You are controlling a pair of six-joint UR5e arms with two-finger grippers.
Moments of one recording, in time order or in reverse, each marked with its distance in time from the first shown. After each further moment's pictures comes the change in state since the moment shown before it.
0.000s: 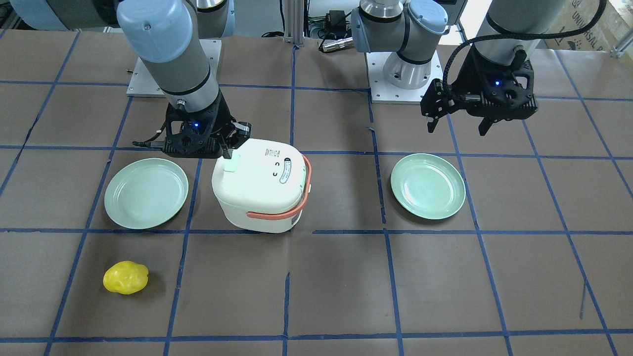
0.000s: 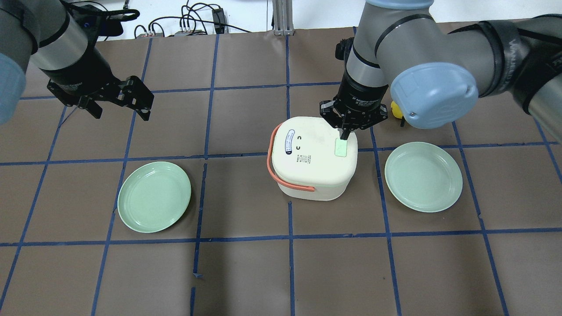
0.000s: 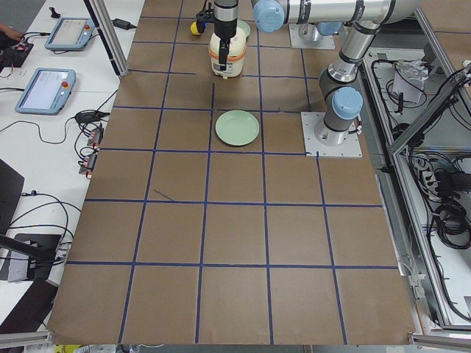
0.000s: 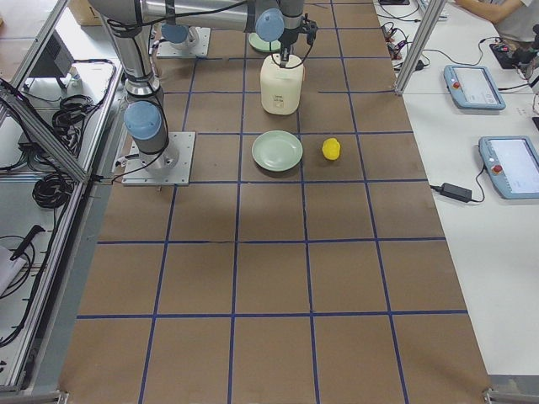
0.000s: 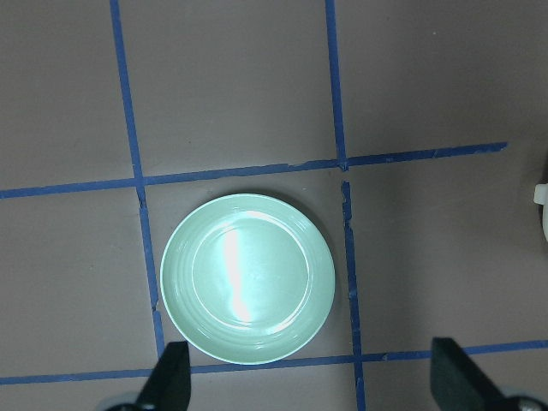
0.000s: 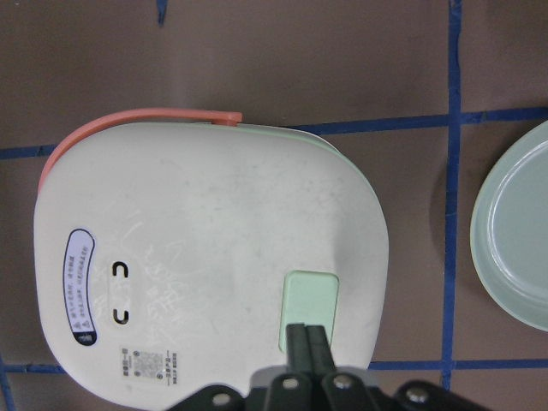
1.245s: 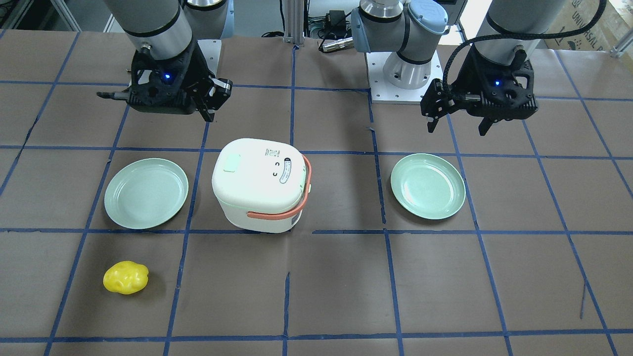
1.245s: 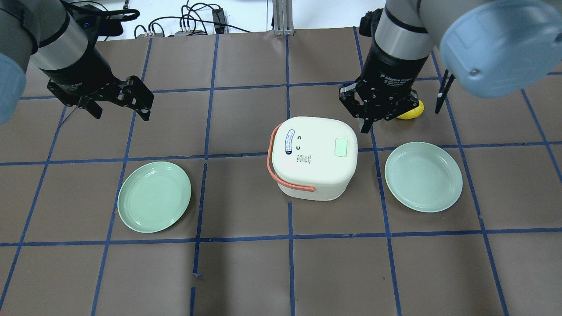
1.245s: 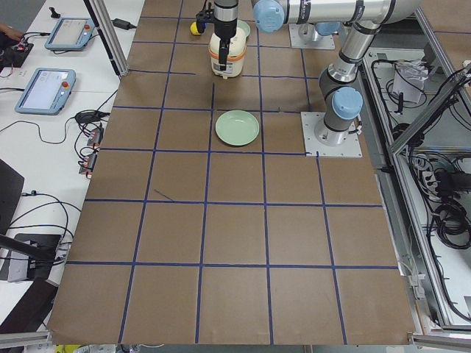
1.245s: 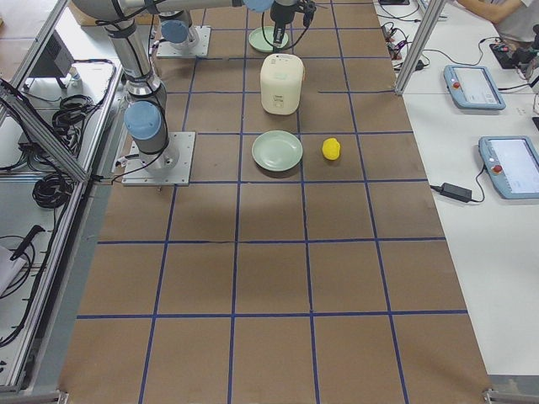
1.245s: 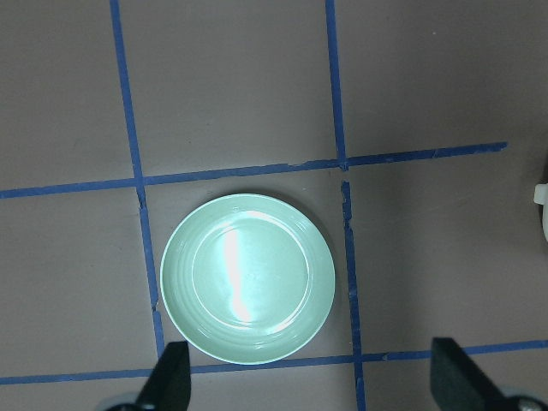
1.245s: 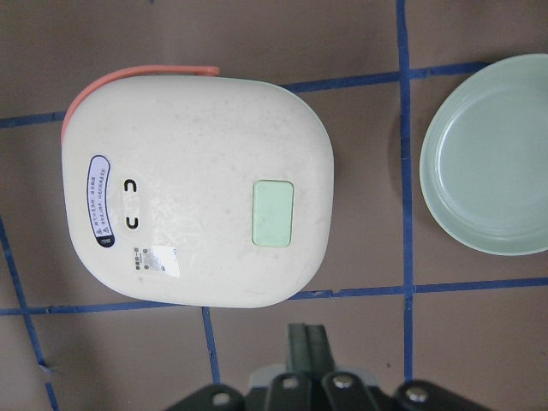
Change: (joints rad) left arm 0.000 0.000 0.000 0.000 0.000 0.000; right arm -0.022 -0.083 -0.097 0.219 -0.001 -0.004
